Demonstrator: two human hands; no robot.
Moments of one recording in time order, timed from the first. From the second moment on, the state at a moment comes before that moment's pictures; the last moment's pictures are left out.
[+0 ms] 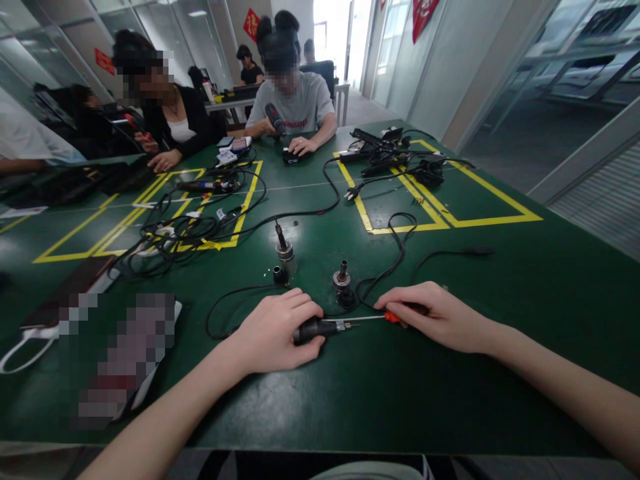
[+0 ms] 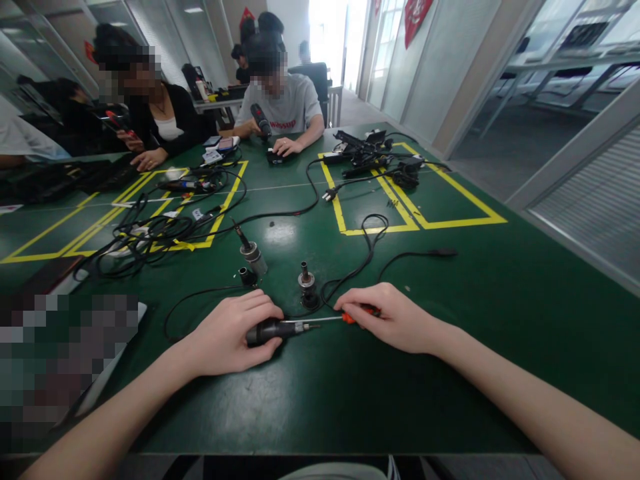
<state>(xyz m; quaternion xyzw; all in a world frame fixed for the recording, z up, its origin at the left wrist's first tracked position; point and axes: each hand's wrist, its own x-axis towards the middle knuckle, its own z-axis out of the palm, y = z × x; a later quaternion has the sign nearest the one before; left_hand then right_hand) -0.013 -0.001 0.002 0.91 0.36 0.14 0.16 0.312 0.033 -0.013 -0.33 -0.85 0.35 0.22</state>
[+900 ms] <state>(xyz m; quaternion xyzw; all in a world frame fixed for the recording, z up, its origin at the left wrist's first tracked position) -0.014 0.000 0.001 0.91 0.37 0.13 0.16 0.313 0.032 -0.013 -0.31 -0.86 0.32 0.24</state>
